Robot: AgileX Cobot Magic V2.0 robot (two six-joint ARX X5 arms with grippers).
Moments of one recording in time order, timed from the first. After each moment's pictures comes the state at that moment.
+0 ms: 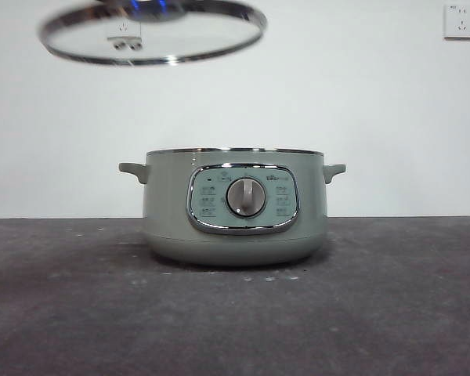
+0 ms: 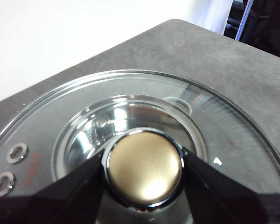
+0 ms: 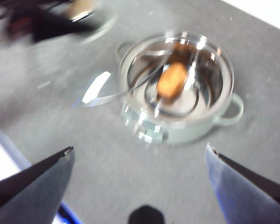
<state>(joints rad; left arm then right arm) -0.41 1.33 1.32 -0.41 0.30 0.13 0.54 1.28 1.91 -1.35 -0.18 -0.16</state>
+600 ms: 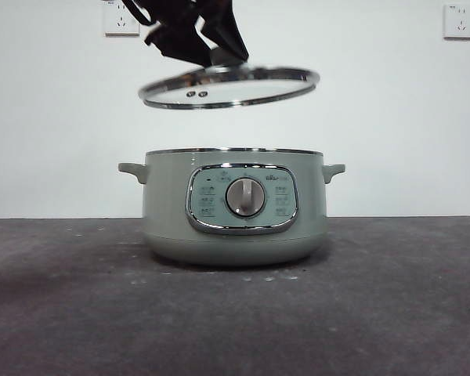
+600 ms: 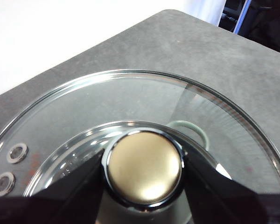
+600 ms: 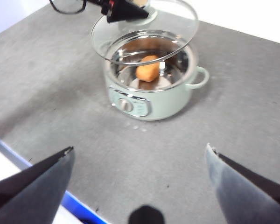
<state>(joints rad) -0.48 1.77 1.68 -0.38 0.28 0.11 0.54 0.76 1.58 -1.35 -0.06 -0.02</state>
